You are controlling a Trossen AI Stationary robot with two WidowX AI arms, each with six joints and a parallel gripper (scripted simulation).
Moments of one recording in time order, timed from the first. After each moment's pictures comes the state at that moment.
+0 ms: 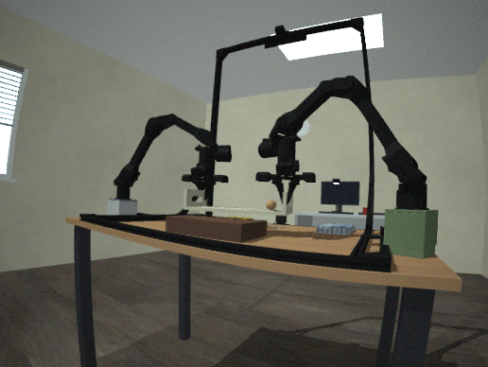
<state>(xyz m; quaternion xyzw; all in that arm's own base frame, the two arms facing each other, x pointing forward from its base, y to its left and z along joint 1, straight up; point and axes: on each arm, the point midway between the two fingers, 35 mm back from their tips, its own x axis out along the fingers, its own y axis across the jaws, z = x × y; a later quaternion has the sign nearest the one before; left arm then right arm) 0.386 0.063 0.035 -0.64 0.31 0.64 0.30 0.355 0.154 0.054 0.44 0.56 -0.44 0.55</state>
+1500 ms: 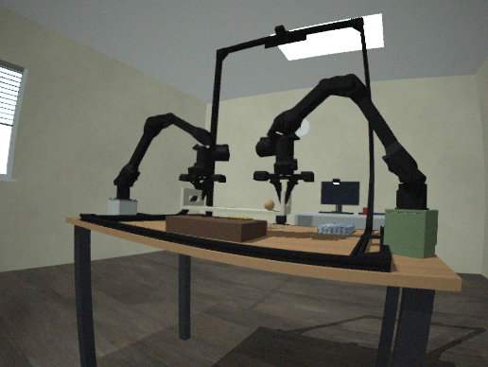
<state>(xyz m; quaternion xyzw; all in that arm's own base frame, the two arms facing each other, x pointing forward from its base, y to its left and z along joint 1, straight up) 0.379 0.078 0.035 -0.63 0.31 0.64 0.31 0.355 0.138 0.054 0.44 0.55 -0.44 0.56</state>
